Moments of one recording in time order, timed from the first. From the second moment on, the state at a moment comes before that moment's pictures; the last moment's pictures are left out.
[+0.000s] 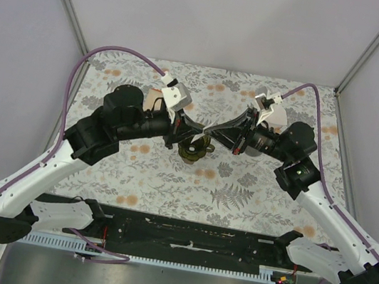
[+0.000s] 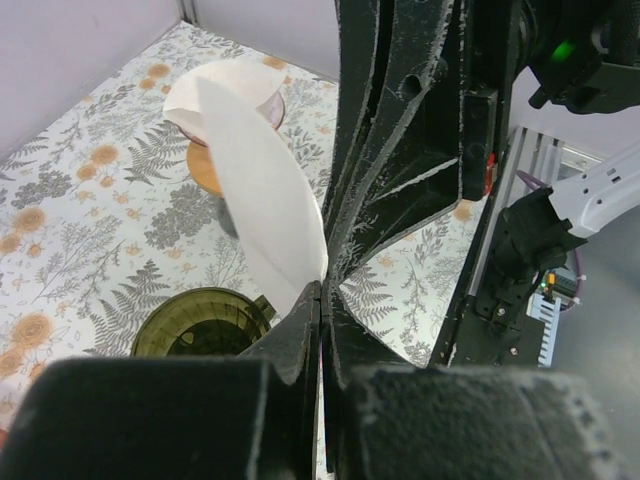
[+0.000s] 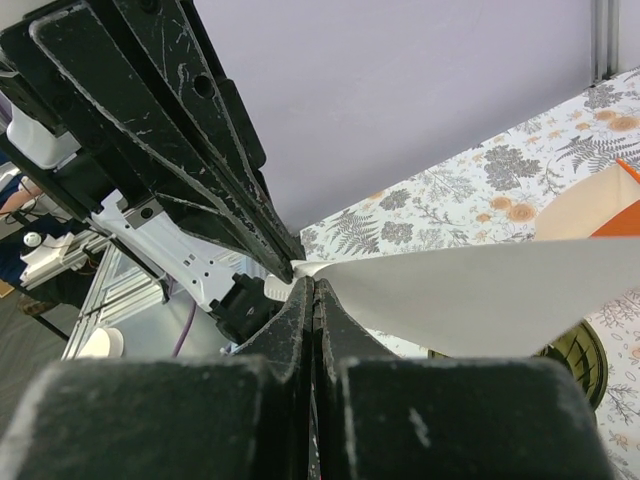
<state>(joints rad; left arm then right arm) -0.84 1.08 1.33 -0.43 0.31 -0.01 0.58 1.04 0.93 0.32 -0.71 0.55</state>
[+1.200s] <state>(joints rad) -0.87 1.07 1.30 -0.45 0.21 0.10 0.59 1.08 0.83 0.52 -0.70 0.69</state>
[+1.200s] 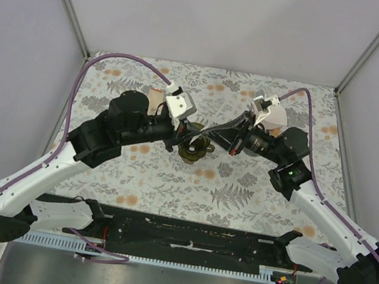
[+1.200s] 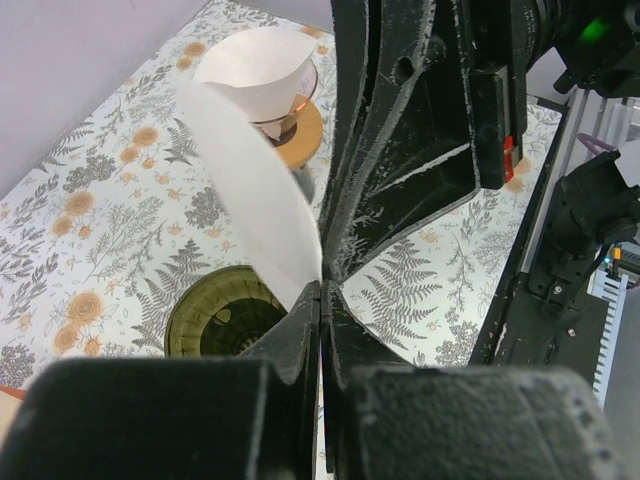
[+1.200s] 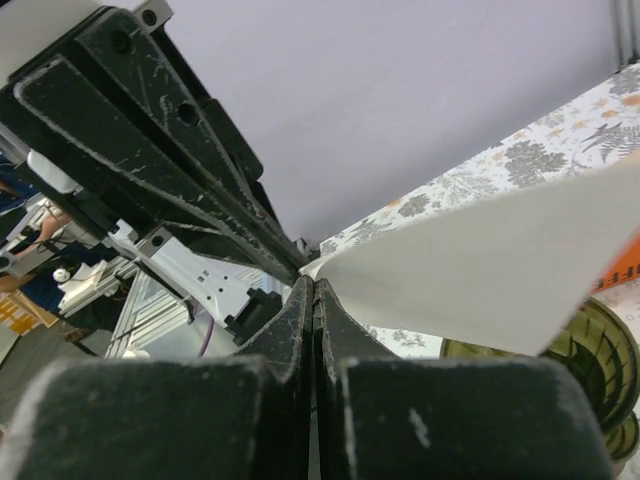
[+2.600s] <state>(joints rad) -0.83 1.00 1.04 -0.37 0.17 0.10 0.59 1.26 0.71 0.66 -0.72 0.84</state>
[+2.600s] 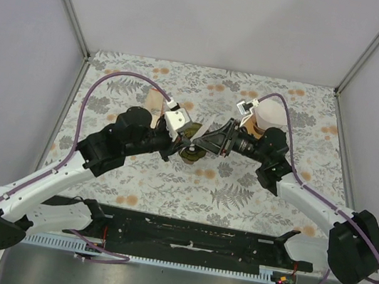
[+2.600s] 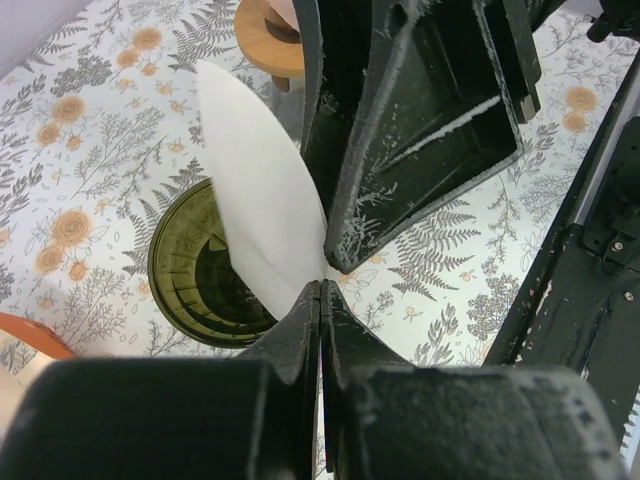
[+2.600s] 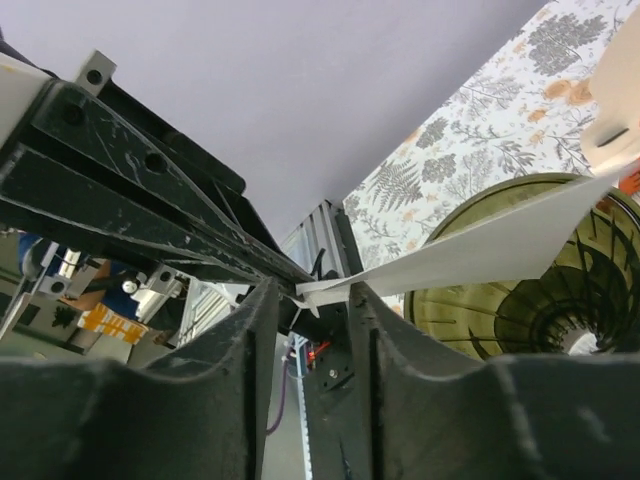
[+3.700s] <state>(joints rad) -0.82 1.02 1.02 -0.34 0.14 0.15 0.59 1.30 0.71 0.69 -0.70 0.91</state>
